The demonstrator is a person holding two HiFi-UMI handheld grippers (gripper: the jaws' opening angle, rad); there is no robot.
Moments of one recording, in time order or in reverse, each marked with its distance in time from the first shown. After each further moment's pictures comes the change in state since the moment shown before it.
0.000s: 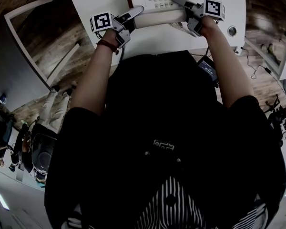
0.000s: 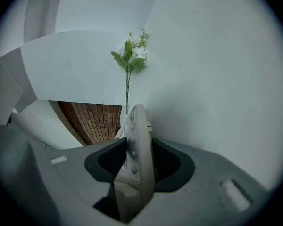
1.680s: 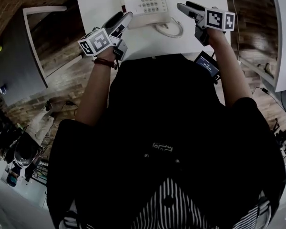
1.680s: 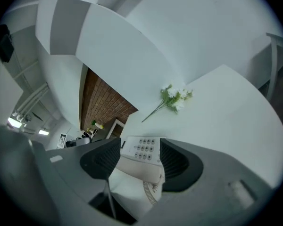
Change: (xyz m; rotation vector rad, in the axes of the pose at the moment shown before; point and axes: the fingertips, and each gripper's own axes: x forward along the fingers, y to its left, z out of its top) left arm -0.041 -0.139 -0.019 0.606 -0.375 0.229; right arm -0.109 0.101 0.016 -0.624 -0.024 -0.125
